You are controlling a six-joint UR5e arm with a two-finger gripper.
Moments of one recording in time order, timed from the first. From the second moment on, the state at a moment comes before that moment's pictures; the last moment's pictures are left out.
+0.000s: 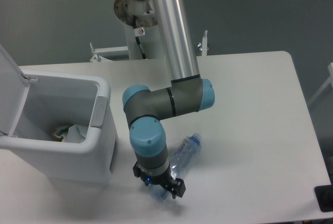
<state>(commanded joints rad) 2.23 -2.27 -1.43 -0.81 1.65 0.74</state>
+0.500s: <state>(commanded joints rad) 2.24 -2.23 -1.42 -0.81 1.64 0.74</state>
